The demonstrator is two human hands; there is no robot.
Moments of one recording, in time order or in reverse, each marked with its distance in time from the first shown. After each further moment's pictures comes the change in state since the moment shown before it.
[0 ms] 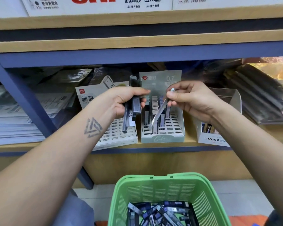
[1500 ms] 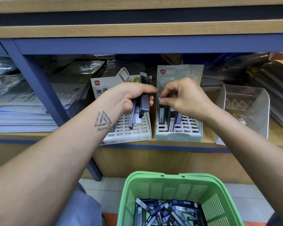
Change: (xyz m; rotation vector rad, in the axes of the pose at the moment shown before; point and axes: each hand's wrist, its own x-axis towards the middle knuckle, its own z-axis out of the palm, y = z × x) left_hand 0.009 -0.005 -0.028 0.060 0.065 -0.050; right_hand 0.028 0.016 0.055 -1.033 -0.011 -0.390
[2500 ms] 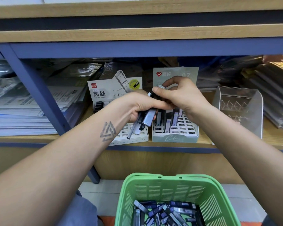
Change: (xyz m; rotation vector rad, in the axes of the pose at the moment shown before) left_hand -0.019 -0.012 0.032 0.215 -0.101 0.144; right_hand 0.009 -0.009 0.004 0.450 0.142 0.456
